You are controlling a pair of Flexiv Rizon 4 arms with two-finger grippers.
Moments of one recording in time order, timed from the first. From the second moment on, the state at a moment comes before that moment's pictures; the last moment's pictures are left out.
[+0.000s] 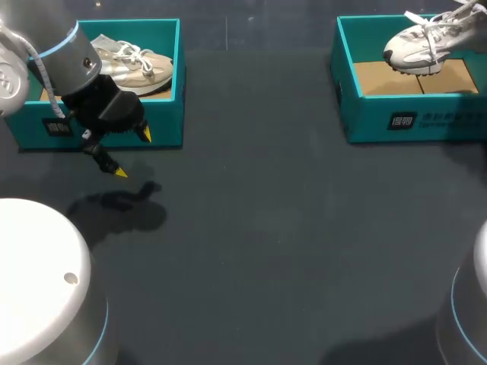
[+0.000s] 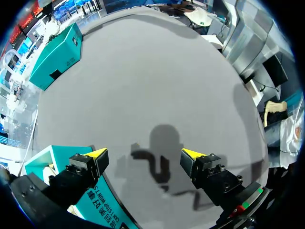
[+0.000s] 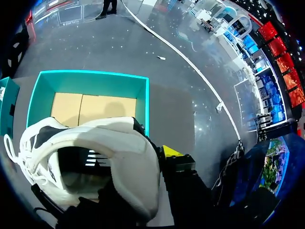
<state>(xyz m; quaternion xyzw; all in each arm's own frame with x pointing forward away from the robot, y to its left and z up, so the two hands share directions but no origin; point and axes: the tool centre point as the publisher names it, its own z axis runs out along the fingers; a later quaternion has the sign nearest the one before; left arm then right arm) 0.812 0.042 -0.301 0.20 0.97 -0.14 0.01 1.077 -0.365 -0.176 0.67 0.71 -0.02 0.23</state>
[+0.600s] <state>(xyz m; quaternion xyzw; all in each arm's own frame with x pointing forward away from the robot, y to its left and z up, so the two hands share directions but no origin) 0.812 0.042 -0.301 0.20 0.97 -0.14 0.01 1.068 -0.365 -0.194 0.72 0.65 -0.02 0.24</state>
